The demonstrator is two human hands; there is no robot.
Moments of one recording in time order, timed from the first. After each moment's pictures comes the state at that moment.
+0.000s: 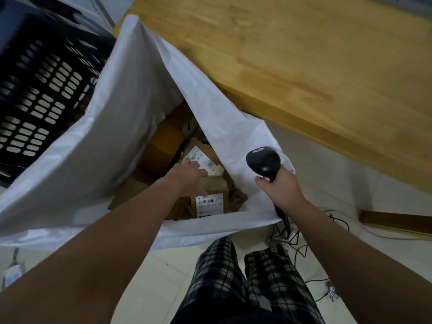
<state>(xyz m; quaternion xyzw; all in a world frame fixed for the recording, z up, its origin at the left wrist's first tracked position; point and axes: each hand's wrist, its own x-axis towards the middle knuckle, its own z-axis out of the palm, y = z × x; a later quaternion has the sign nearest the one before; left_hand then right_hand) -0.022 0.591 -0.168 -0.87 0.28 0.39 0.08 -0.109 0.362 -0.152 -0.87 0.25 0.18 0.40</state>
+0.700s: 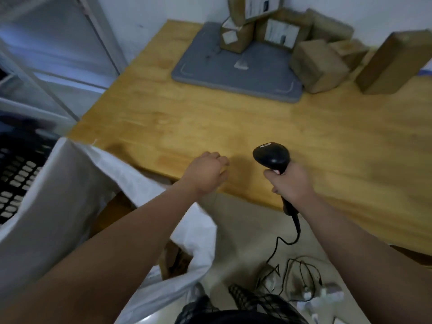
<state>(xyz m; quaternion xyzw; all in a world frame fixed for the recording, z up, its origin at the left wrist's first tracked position) 0.027 0.325 -0.029 -0.91 0.37 0.14 -0.09 -0.079 0.140 -0.020 -0.84 0.32 0.01 0.44</state>
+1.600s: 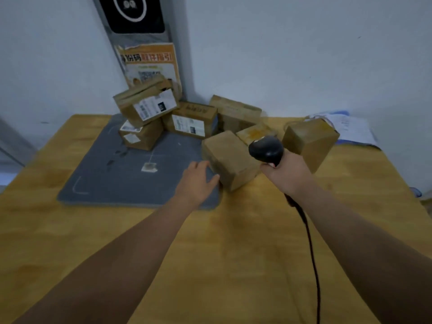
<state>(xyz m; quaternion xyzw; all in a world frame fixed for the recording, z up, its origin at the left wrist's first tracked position) 0.232 -0.029 0.015 -0.92 0.30 0.16 -0.21 0.096 -0.206 0.059 -0.89 0.31 -0.09 0.31</state>
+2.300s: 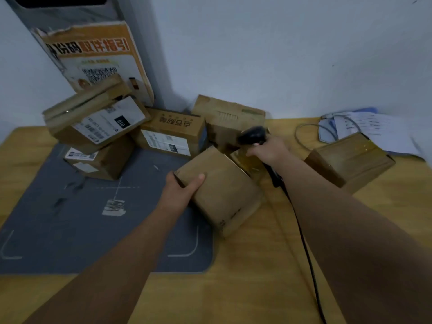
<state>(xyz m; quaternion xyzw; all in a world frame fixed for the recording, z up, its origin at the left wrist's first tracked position) 0.364 -0.106 -0.056 -0.81 0.04 0.27 -0.52 0.293 -0.335 -0.023 -0.80 0.44 0.02 0.40</state>
